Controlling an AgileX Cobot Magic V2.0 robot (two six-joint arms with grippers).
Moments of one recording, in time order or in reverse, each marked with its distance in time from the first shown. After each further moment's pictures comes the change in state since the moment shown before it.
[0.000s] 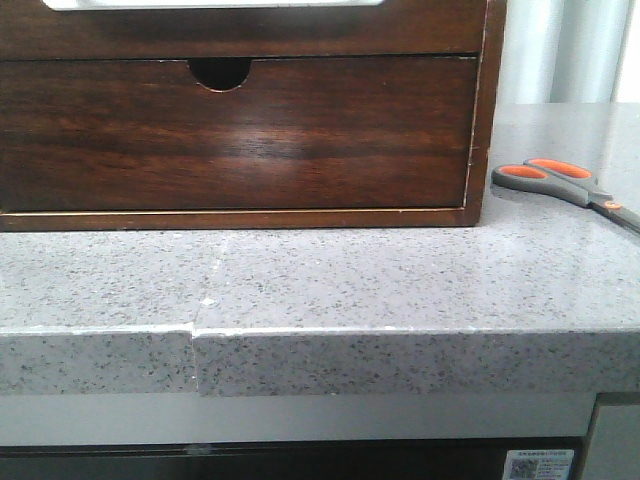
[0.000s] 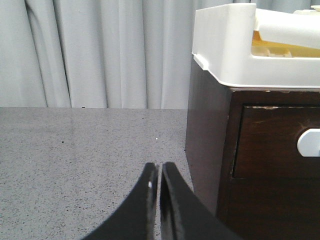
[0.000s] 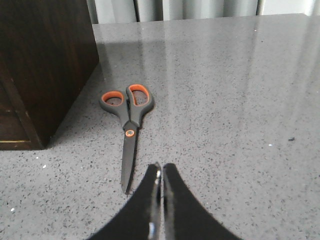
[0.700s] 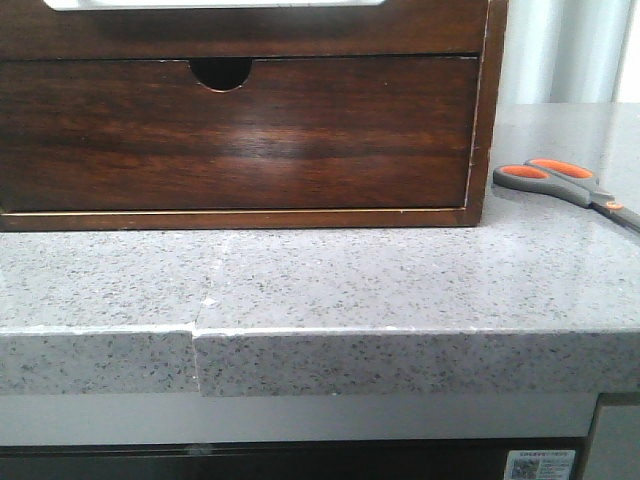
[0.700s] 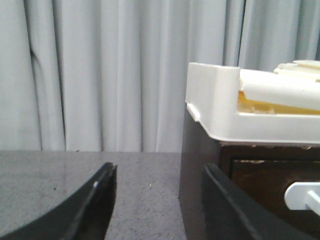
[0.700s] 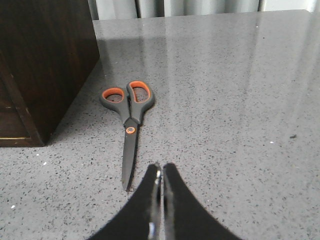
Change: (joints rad) left arm -0.014 0.006 0.000 -0.013 -0.168 0.000; right arm 0.000 0.000 0.000 0.000 0.010 0.000
